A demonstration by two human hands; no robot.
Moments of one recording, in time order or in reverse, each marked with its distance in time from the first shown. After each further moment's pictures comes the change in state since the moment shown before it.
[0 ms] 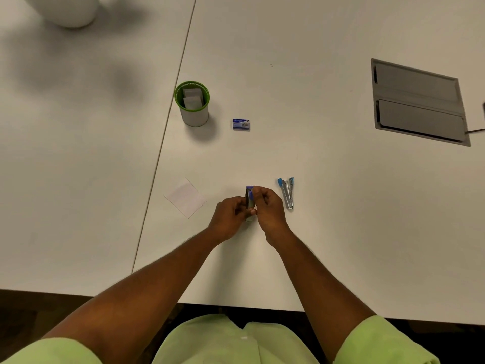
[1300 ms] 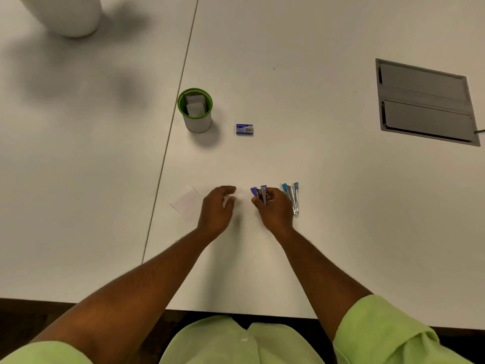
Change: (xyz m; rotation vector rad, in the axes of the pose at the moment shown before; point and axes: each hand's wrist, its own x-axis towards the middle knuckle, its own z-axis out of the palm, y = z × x) left_hand 0.021 -0.012 -0.038 0.166 0.277 0.150; right_hand 0.032 0.004 -0.003 -0.566 0.134 -0.108
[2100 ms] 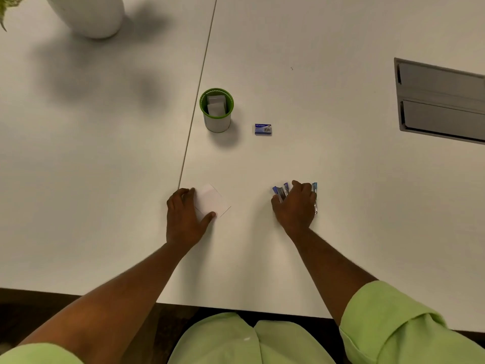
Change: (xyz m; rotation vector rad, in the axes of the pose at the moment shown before) left_hand -0.016 -0.094 -0.088 0.569 0.151 0.027; right_hand -0.001 -0.008 0.014 -0.454 0.279 -0.086
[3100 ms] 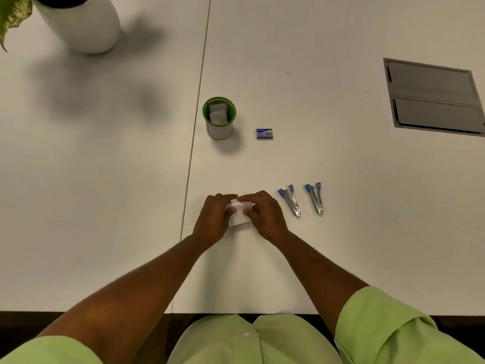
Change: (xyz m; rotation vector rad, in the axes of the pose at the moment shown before) left_hand 0.024 0.038 -0.008 -0.240 -0.203 0.312; right_hand -0.040 -0.056 0.018 0.459 -0.365 -0.352
